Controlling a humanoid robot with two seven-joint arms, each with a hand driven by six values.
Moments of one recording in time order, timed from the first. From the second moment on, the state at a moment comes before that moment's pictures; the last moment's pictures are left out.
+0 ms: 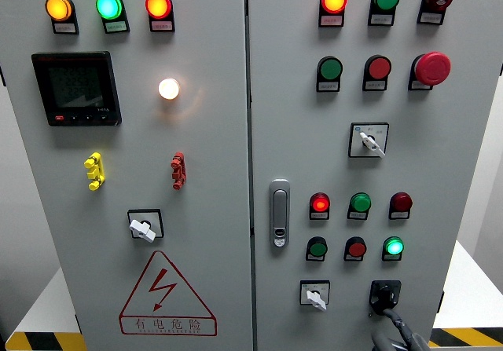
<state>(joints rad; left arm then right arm) 0.04 -0.09 0.04 -0.09 -0.07 -0.02 -0.15 0.20 0.14 1.42 1.54 -1.43 0.05 -0.22</state>
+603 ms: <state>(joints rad) 0.04 -0.09 0.04 -0.09 -0.07 -0.02 -0.15 0.18 0.14 1.44 1.54 -1.43 0.05 -0.22</state>
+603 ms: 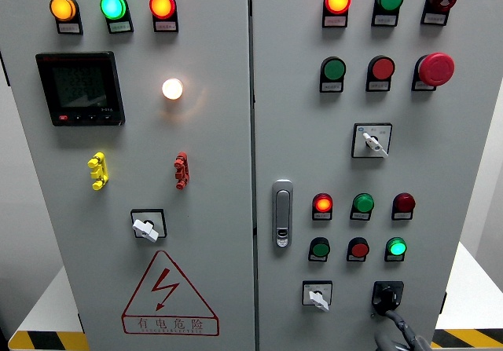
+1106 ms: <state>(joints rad) 0.04 -0.09 0.04 -0.09 -0.07 -0.02 -0.15 0.13 0.13 1.46 1.58 -1.43 0.03 -0.22</state>
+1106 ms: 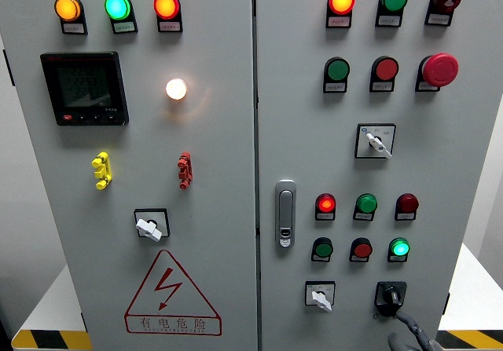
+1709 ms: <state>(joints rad) 0.04 -0.09 0.04 -0.09 -0.07 -0.02 -0.15 0.01 0.14 1.48 1.69 -1.45 0.03 -0.22</state>
